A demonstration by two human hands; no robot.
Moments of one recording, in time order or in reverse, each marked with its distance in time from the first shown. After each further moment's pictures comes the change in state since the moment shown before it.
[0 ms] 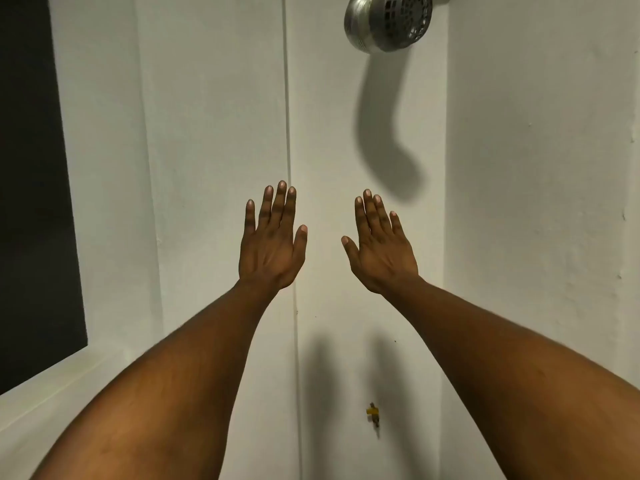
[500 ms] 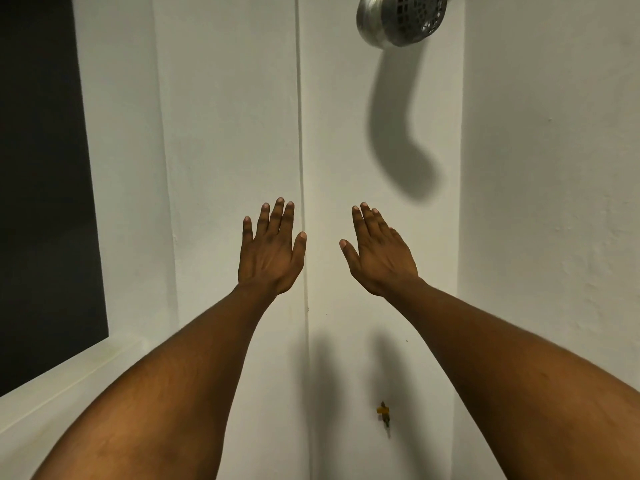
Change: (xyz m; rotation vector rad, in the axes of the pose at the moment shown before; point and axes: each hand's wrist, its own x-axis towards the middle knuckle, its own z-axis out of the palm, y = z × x) left_hand -0.017 -0.014 -0.001 -0.003 -0.159 -0.108; right_hand -0.001 -0.012 0.010 0.155 -0.066 -0.021
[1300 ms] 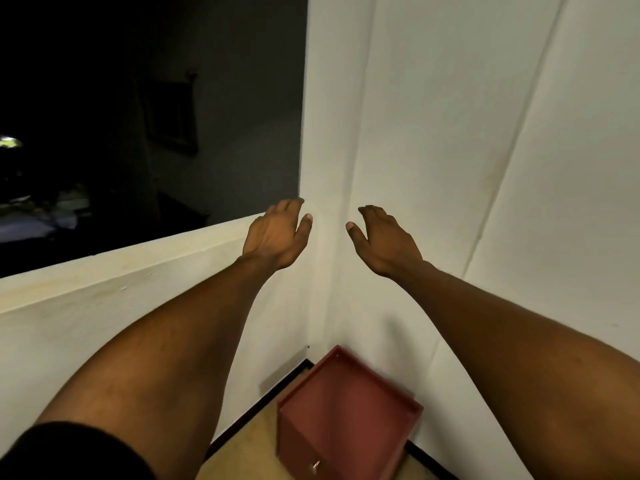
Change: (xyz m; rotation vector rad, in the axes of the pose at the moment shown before) left_hand -0.231 -0.204 -0.026 0.155 -0.244 -0.573; right_hand -0.080 -0.238 0.144 0.553 -0.434 -0.386
